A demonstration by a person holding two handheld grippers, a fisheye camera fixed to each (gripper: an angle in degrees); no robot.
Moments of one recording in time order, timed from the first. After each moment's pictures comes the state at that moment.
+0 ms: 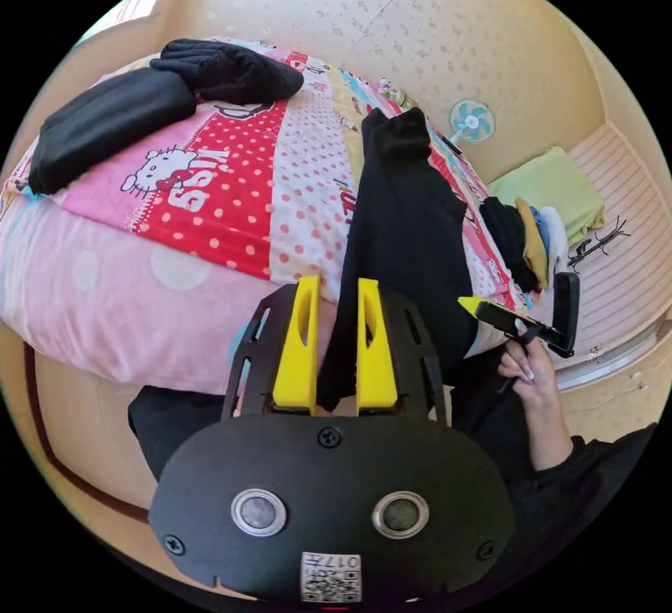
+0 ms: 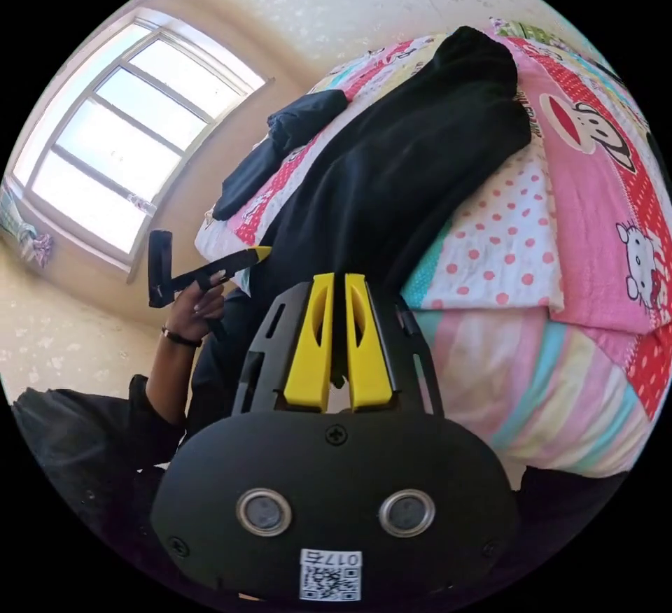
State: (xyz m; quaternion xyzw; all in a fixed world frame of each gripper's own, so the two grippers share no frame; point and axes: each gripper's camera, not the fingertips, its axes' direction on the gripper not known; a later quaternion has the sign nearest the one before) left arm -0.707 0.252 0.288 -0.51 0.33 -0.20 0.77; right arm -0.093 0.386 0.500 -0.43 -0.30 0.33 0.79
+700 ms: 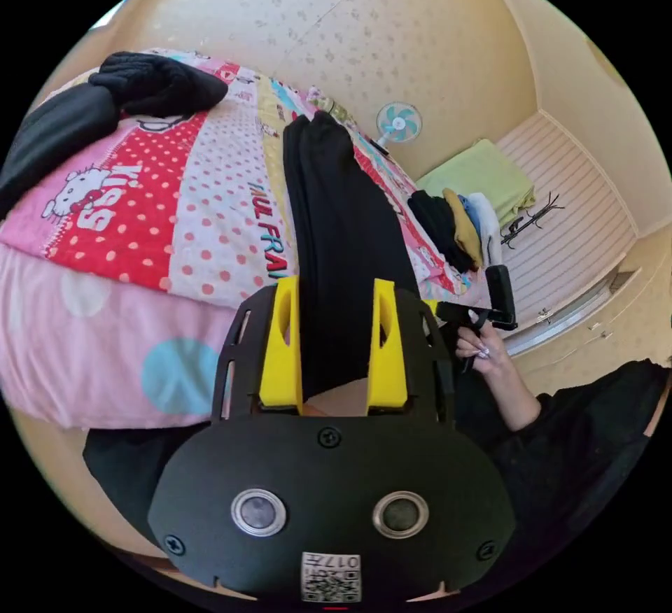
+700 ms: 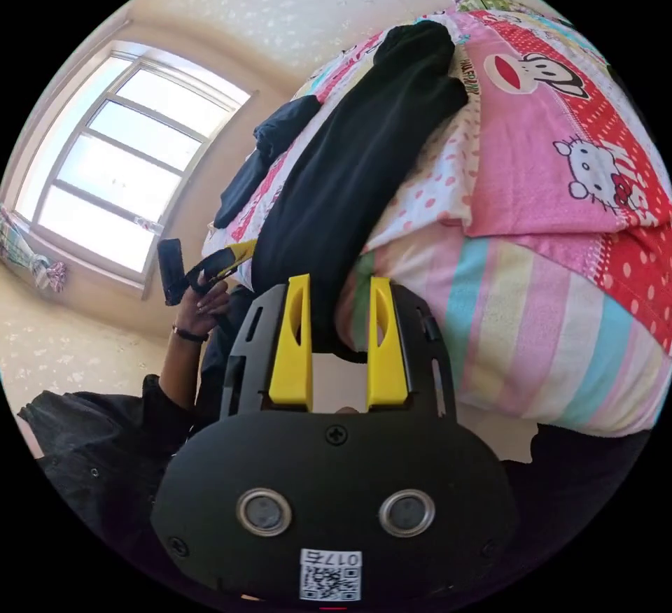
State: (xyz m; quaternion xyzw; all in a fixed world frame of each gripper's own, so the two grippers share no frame) left arm -0.673 0.230 0.256 -0.48 0.45 -0.20 0.73; right arm -0.089 0.482 0.448 -0.45 -0.23 0.33 0.80
